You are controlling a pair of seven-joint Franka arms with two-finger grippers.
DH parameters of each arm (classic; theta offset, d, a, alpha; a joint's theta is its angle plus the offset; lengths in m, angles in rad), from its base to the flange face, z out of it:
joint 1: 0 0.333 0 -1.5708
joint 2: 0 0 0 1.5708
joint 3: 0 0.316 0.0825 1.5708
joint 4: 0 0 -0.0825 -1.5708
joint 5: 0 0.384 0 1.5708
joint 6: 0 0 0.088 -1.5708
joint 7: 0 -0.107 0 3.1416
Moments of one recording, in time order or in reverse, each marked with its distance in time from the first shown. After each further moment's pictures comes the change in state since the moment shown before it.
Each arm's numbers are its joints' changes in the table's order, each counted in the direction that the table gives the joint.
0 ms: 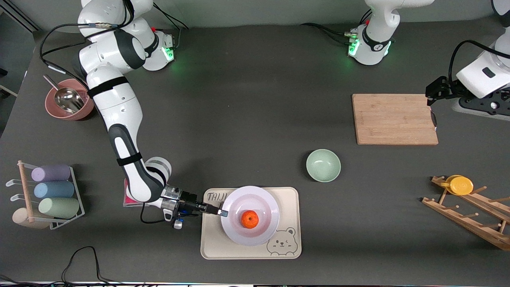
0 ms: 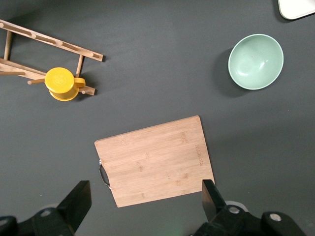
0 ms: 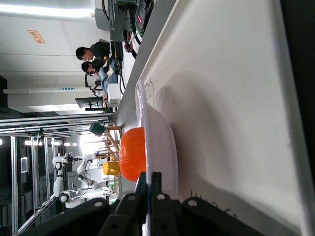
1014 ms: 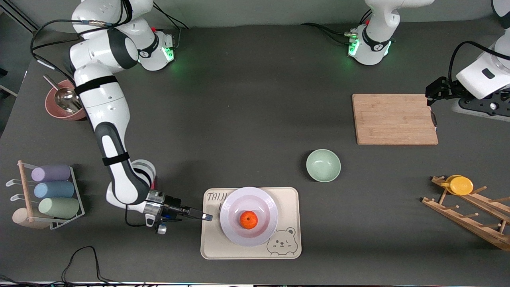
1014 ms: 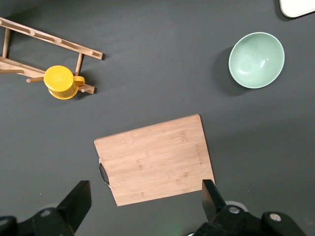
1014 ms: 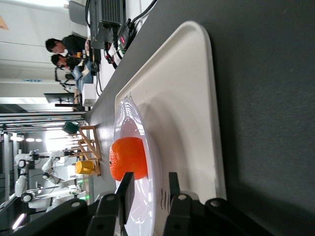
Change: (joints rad) left arm 0.000 0.004 0.002 0.000 0.000 -0.004 0.001; right arm -0.067 -0.072 -0.034 -0.017 -0.243 -0.001 -0.120
